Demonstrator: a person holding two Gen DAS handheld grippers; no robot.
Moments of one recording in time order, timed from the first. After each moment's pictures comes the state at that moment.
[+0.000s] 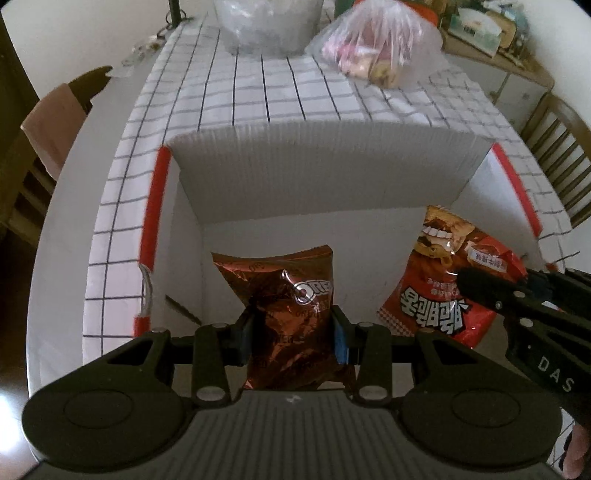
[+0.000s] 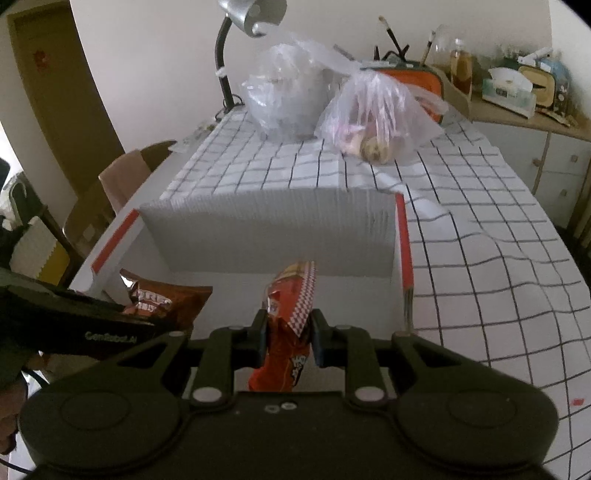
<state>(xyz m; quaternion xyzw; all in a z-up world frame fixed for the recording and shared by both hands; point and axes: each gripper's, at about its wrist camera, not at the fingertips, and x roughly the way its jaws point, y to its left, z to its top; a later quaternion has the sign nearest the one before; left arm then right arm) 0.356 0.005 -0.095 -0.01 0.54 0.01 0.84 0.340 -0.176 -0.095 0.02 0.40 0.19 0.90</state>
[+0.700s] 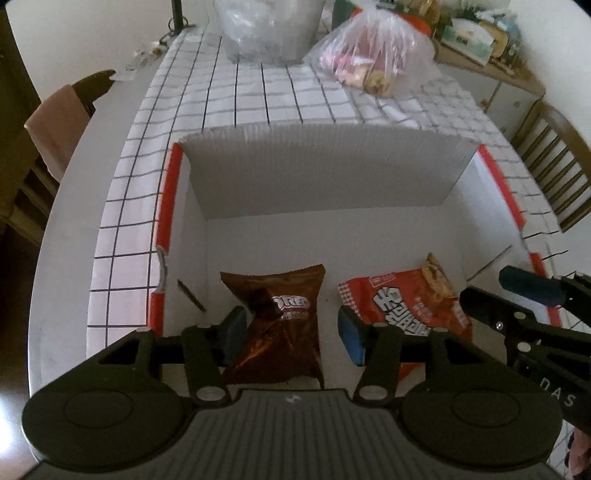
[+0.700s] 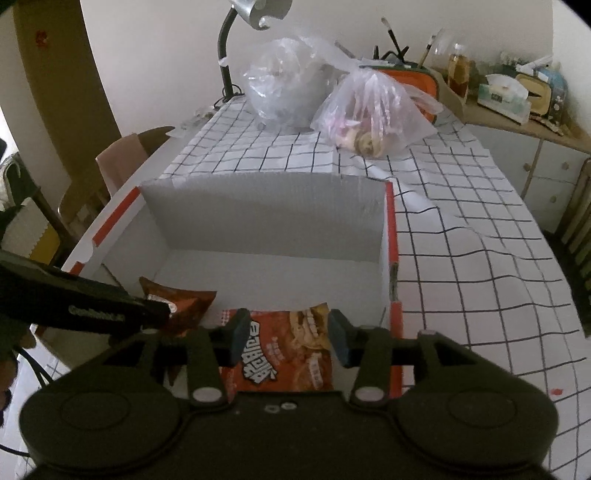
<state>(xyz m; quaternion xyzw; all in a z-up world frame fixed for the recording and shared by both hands) 0.335 0.012 -0.076 -0.02 0.52 -0.01 0.86 0.317 -0.177 -0.086 -0.01 0.40 0.18 0.90</state>
